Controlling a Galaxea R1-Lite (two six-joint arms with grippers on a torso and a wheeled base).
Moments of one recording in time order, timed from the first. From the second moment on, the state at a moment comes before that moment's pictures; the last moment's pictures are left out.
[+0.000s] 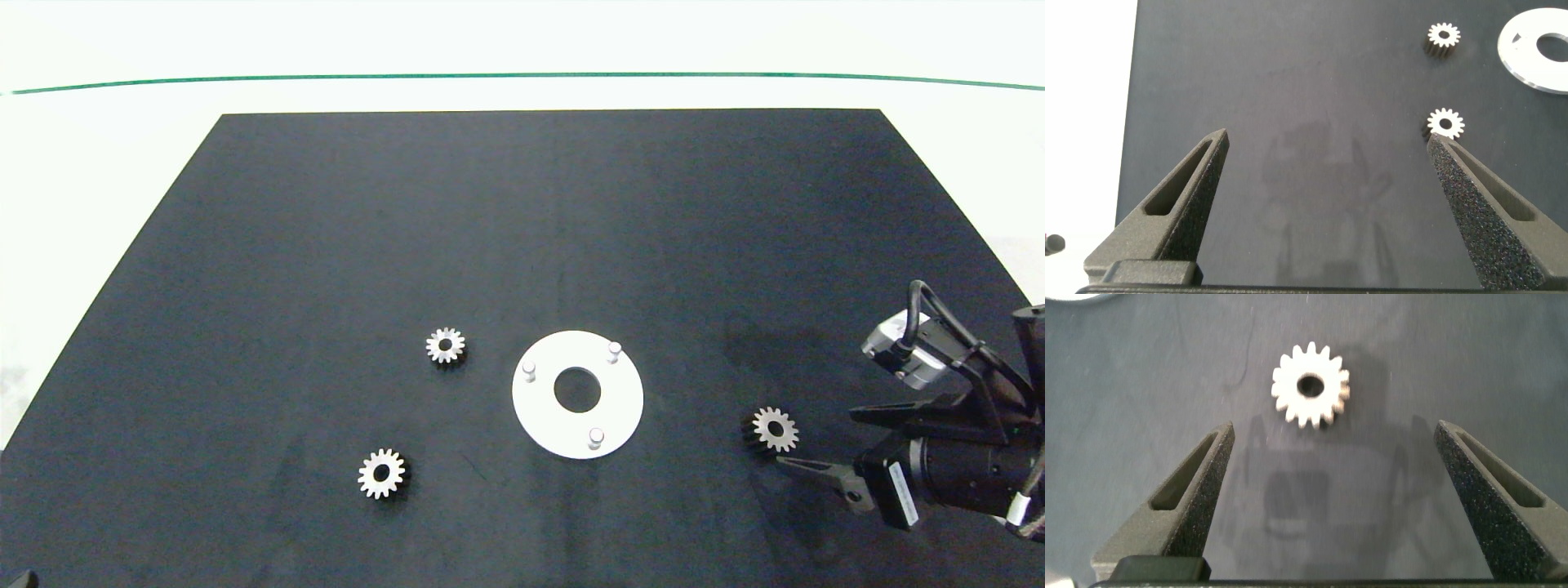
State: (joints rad) left arm -0.11 0.32 -0.40 0.11 0.00 0.17; right arm 0.33 1.34 -0.66 -0.01 0.00 -0.15
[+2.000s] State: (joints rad) left arm -0.11 0.33 -0.45 0.11 0.00 0.17; right arm 0.37 1.52 -0.67 -0.15 -0.02 -0.16
